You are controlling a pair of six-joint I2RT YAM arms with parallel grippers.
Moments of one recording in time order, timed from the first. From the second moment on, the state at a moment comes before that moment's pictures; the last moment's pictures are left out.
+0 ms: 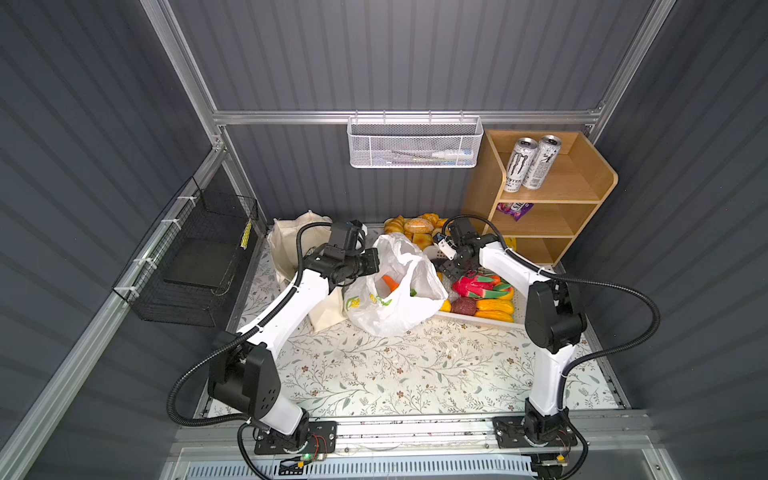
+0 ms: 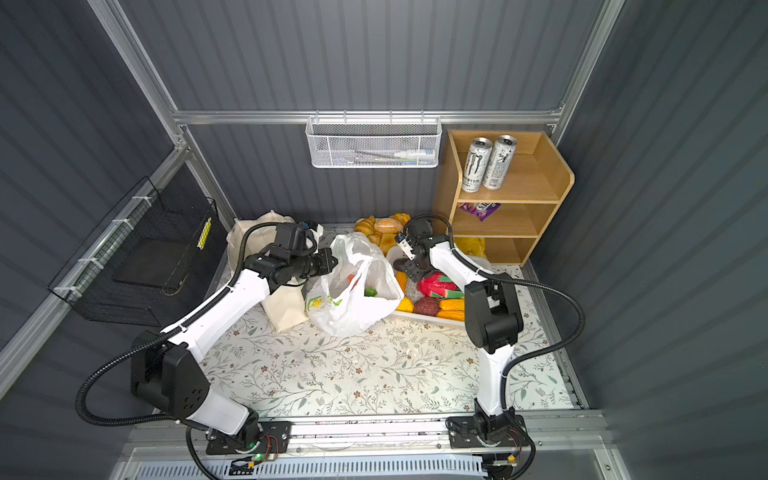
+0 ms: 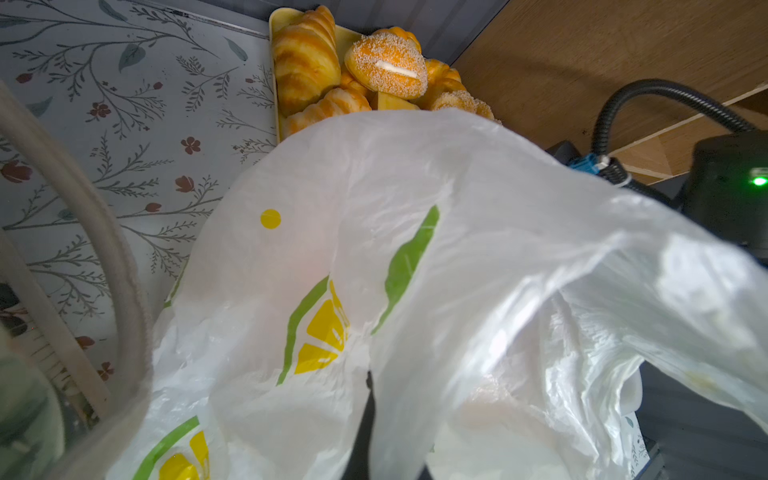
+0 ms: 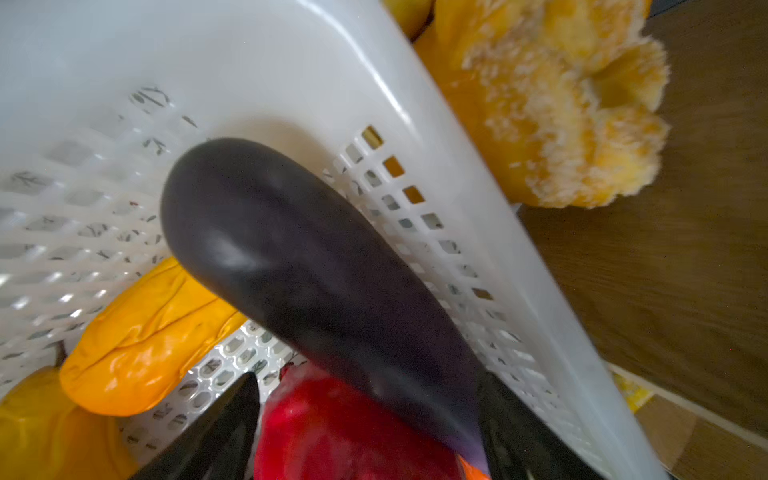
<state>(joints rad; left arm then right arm) -0.44 1.55 1.35 -0.51 0.23 -0.48 0.36 2.03 1.64 -0.72 0.15 -0.43</state>
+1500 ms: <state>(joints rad) -0.44 1.55 1.35 -0.51 0.23 -0.49 0.43 1.66 1.49 -0.41 0.33 -0.34</state>
